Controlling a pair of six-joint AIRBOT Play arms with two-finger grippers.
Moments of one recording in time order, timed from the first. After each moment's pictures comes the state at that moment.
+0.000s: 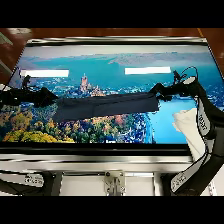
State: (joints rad) left arm 0.35 -1.61 1.24 0.72 -1.18 -1.23; right arm -0.18 -1.97 1.55 -0.84 1.03 1.37
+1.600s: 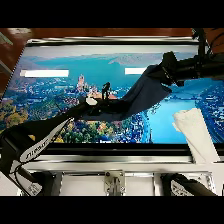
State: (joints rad) left arm -0.62 -1.82 1.29 0.19 -0.52 -1.09; right arm -0.02 -1.21 1.54 -0.76 1.41 1.67
